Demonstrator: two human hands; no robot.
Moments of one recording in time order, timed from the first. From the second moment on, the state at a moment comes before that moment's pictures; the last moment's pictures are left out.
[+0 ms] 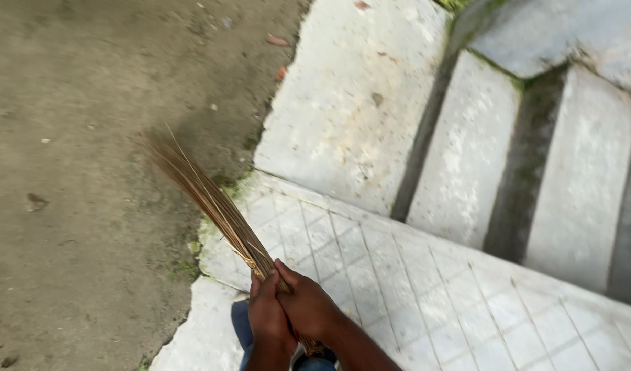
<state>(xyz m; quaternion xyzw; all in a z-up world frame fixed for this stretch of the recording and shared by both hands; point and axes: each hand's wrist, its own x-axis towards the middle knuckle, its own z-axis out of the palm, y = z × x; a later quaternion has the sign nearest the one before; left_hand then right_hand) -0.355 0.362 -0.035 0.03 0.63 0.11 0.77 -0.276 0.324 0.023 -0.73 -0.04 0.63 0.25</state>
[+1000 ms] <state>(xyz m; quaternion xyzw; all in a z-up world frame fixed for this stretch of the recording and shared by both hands) -0.319 0.456 -0.034 0.11 0.51 0.13 0.84 -0.264 0.402 0.026 -0.75 0.04 0.54 0.39</state>
